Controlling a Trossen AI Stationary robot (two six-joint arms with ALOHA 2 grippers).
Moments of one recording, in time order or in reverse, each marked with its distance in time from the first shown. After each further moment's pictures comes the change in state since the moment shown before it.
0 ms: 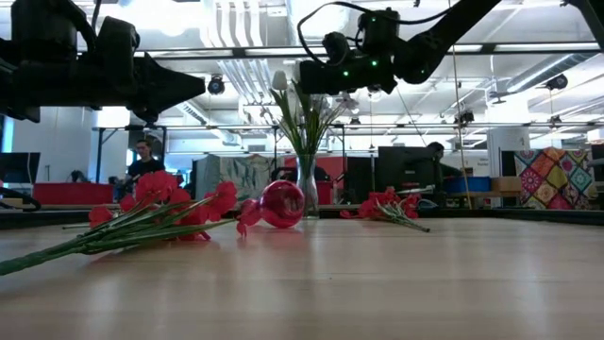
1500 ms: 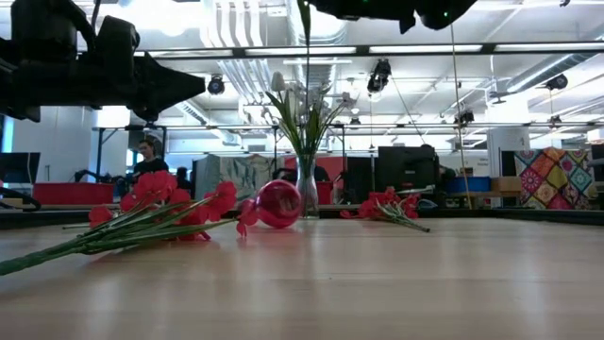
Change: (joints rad) left arm 0.000 -0.002 0.002 0.000 -0.001 0.006; right arm 0.129 -0.245 0.020 -0.016 -0.162 -0.123
